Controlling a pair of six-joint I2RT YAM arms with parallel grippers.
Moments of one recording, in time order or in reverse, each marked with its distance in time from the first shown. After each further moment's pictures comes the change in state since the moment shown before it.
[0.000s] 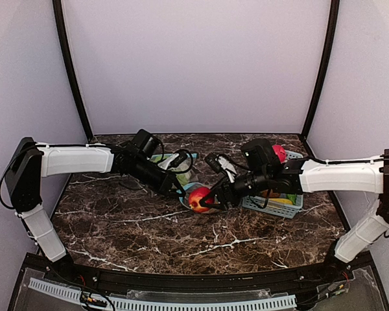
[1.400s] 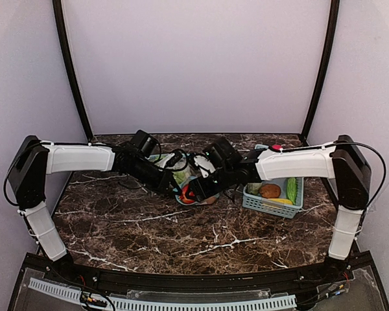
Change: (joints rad) left arm 0.042 0.037 0.000 0.006 -0.008 -0.029; right arm 0.040 0.402 0.362 -0.174 0.356 0.132
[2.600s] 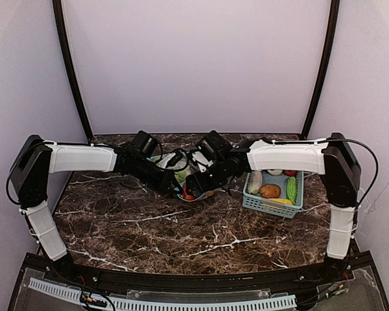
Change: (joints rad) left arm 0.004 0.021 0.000 0.042 -0.037 -0.009; right arm -0.006 0.109 0.220 -0.245 0.107 0.029
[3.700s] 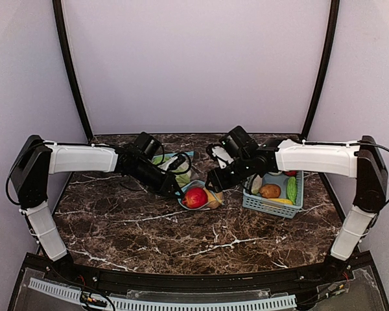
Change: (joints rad) left arm -0.019 0.001 0.009 -0.055 0.055 -0.005; right arm -0.052 -0.244 -0.225 0.038 -0.021 -0.016
